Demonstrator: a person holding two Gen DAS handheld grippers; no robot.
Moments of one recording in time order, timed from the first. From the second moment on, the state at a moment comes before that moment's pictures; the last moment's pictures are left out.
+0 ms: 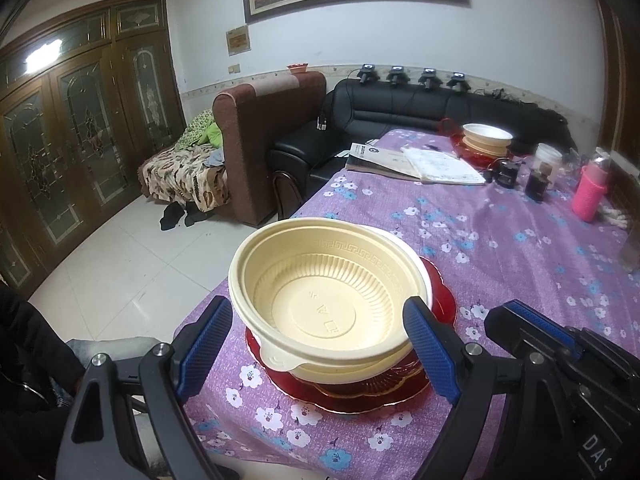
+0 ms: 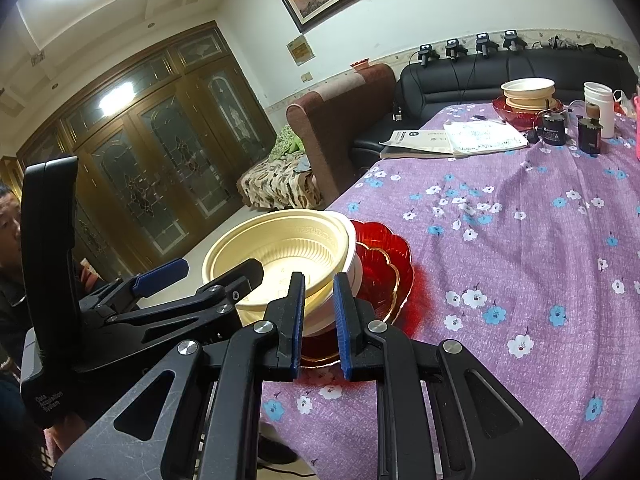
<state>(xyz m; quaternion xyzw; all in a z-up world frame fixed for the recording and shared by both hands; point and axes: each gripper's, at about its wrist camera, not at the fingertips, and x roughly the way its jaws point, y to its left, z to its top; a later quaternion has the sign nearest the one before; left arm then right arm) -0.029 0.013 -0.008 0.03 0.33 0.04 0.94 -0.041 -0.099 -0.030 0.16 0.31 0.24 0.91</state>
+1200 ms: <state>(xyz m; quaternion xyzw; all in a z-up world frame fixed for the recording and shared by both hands) -0.019 0.003 -0.015 0.04 0.35 0.04 0.93 -0.036 -0.104 -0.040 0.18 0.31 0.25 0.90</state>
